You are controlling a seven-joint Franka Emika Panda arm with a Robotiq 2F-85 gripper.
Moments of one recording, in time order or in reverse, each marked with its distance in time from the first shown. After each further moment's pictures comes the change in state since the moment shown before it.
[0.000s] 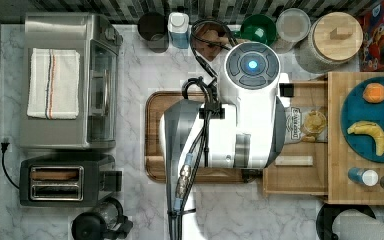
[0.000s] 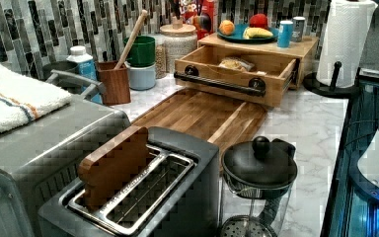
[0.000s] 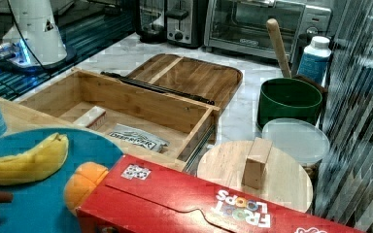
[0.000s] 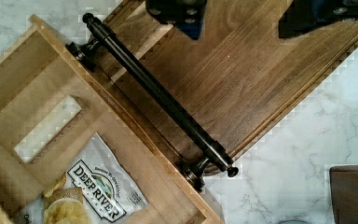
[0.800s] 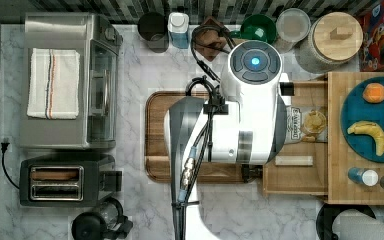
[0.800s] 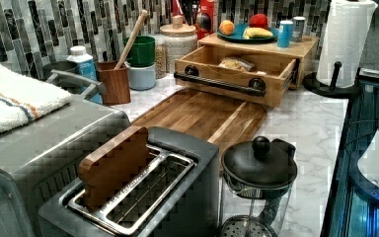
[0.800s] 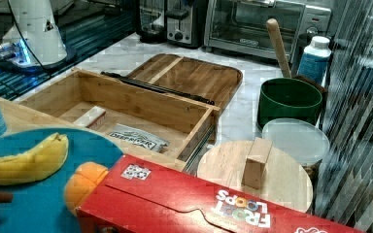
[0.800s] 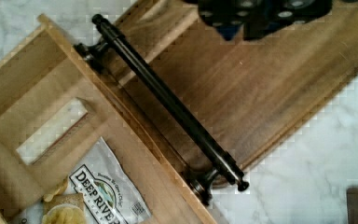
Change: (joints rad) arm -0.012 0.024 0.000 -0.004 0.002 -0.030 -0.075
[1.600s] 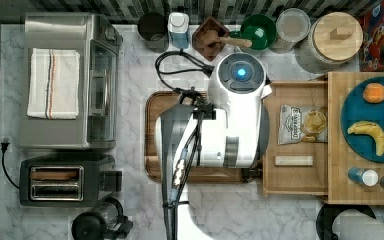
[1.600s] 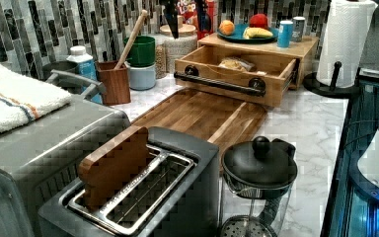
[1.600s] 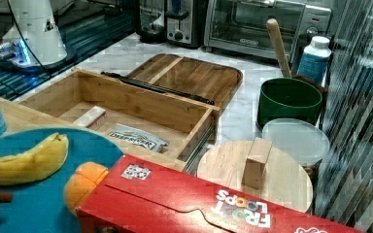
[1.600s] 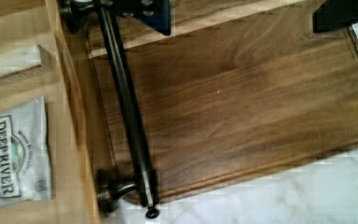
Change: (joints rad) arm 0.021 -0.012 0.022 -0.106 0.069 0.088 -0.424
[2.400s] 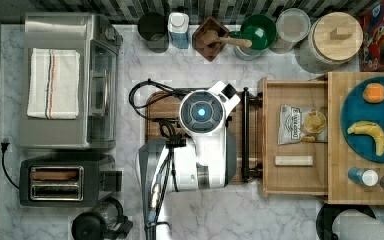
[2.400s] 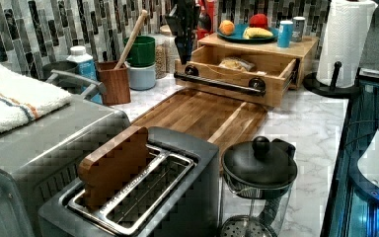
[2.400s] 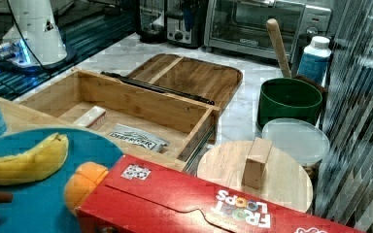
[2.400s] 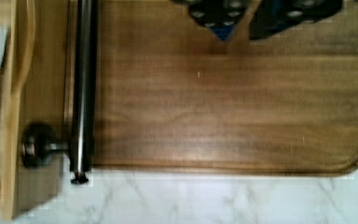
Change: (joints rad) arm 0.030 -0.073 0.056 -0.248 -0.057 0.328 -0.163
